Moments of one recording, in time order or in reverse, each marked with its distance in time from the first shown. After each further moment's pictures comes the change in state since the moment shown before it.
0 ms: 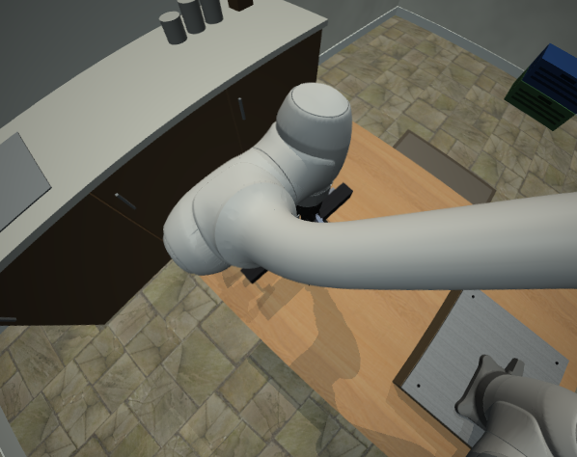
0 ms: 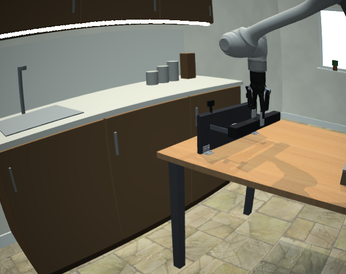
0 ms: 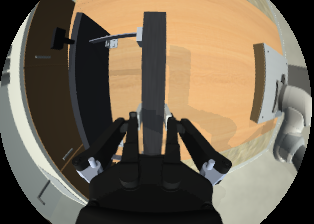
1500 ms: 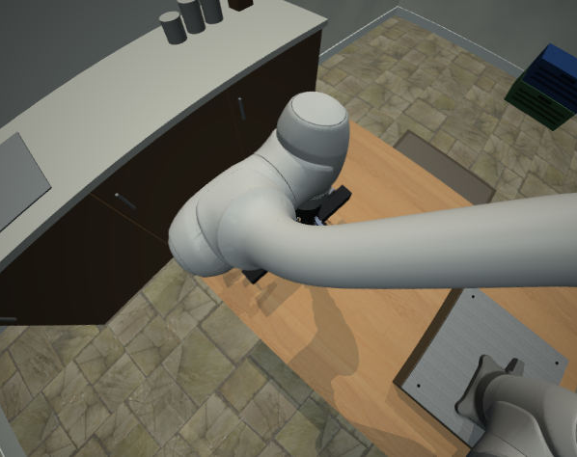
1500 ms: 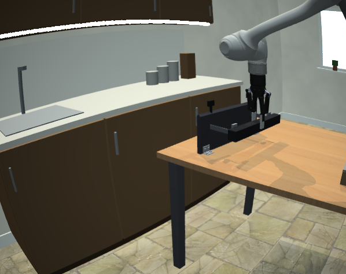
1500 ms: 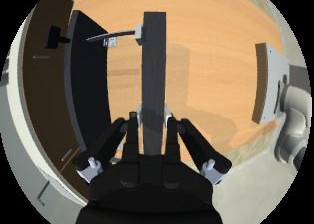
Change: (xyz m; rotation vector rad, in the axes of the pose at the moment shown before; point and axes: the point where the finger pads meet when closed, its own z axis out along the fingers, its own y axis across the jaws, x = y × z) arm 0.000 0.000 0.013 0.000 0.000 0.000
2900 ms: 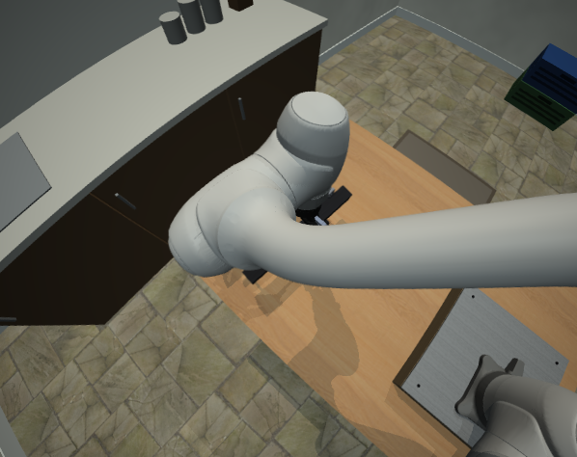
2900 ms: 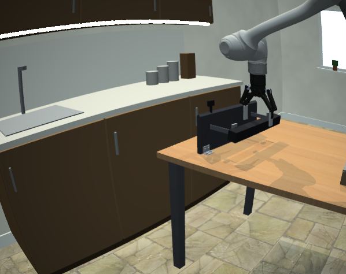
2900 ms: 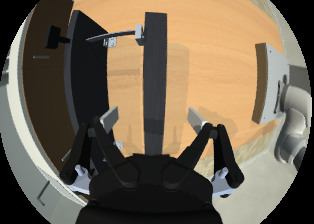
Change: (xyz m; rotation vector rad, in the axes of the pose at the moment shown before) arm 0.000 0.000 0.000 0.000 0.000 0.000
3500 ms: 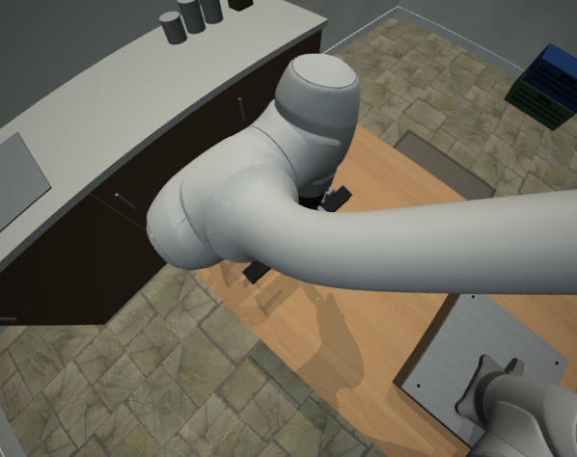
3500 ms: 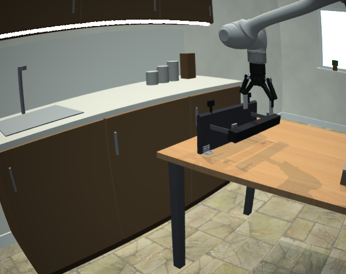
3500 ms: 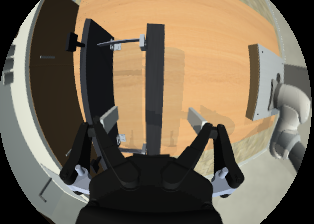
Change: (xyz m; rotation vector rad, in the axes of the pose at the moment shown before) arm 0.000 0.000 -0.051 0.000 0.000 0.000
